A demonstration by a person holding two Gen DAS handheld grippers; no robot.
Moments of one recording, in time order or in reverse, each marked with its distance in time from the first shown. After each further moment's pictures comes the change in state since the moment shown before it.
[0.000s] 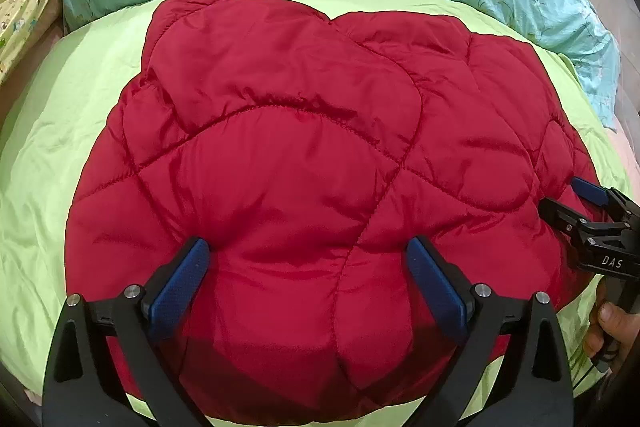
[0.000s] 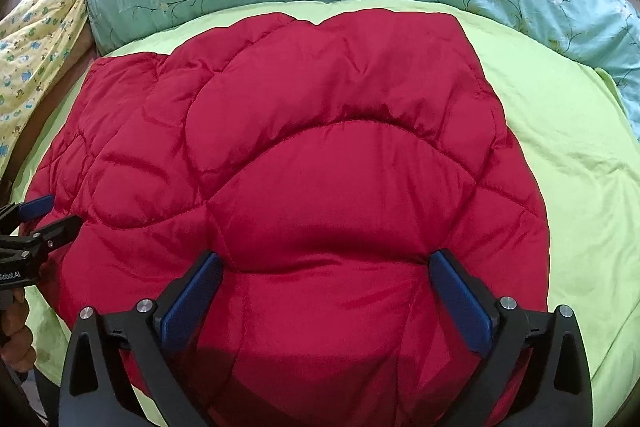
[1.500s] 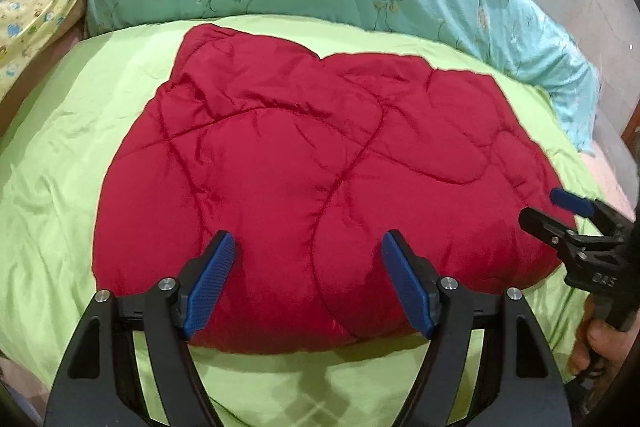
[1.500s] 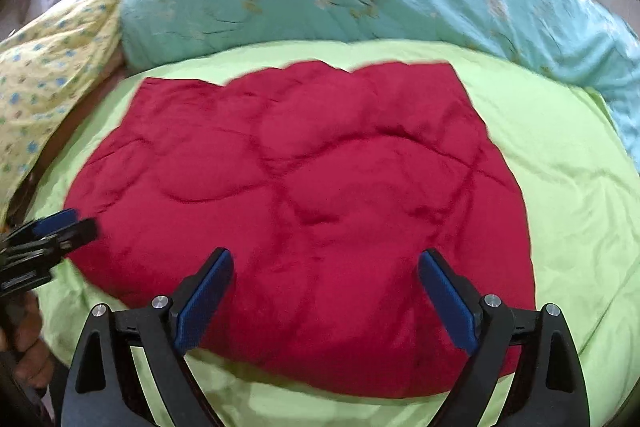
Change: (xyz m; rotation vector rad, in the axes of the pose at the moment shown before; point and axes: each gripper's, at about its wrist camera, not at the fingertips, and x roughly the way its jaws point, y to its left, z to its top) left arm -0.051 -0.004 -0.034 -0.043 -0.138 -0.043; right arm -0.075 0.039 -0.027 -0.059 -0.125 0.038
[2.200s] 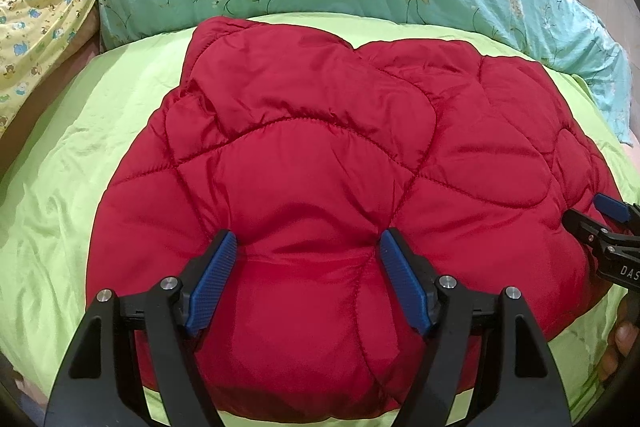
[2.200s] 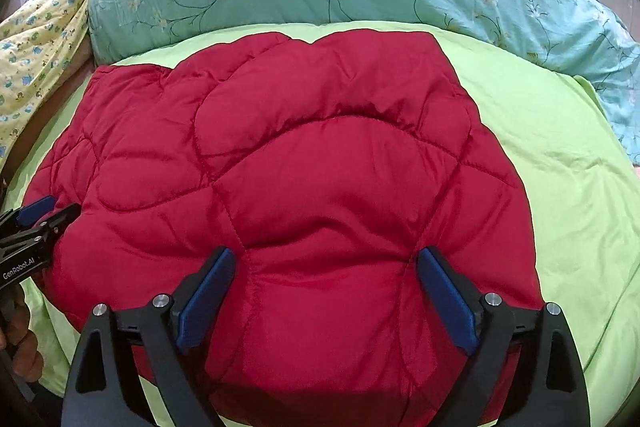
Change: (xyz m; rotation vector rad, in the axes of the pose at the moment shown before) left arm 0.041 0.004 0.007 0.025 -0.029 0.142; right arm 0.045 -0.031 -0.004 0.066 0.034 -0.093
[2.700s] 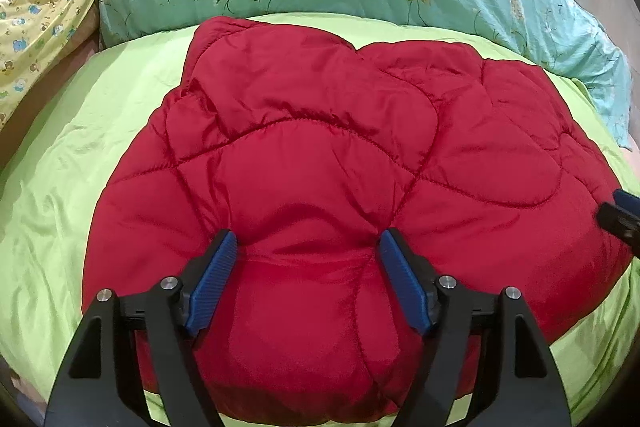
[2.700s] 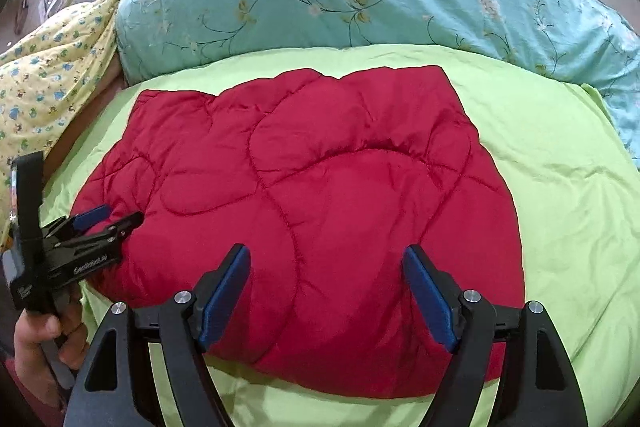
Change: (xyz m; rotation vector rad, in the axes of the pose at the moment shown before) left arm 0.002 0.004 0.000 -0.009 -0.006 -0.015; right arm -0.042 0.009 0.011 -0.003 -0.026 0.050
